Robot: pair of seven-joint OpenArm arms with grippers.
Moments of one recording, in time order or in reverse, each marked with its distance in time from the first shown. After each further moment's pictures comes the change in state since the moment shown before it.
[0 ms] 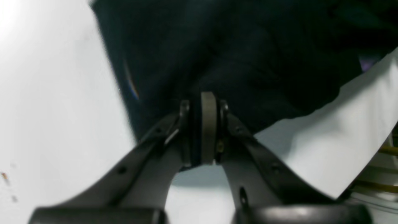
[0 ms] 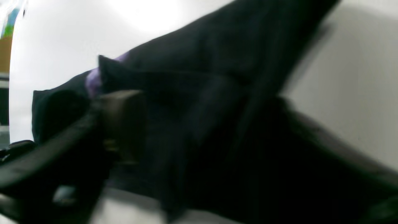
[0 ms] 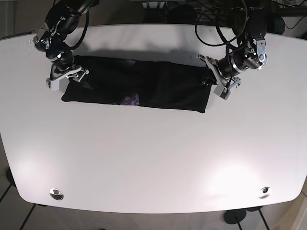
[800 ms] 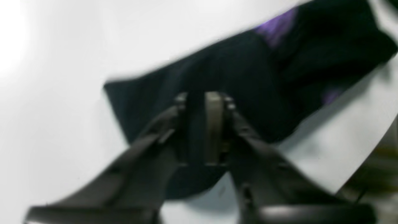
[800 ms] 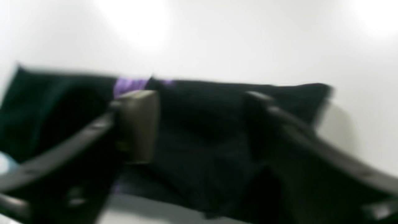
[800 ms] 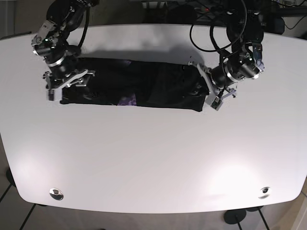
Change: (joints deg) left arm -3.2 1.0 3.7 10.2 0.1 3.2 7.2; right arm -3.2 -0.8 -6.6 22.1 -9.4 0.0 5.0
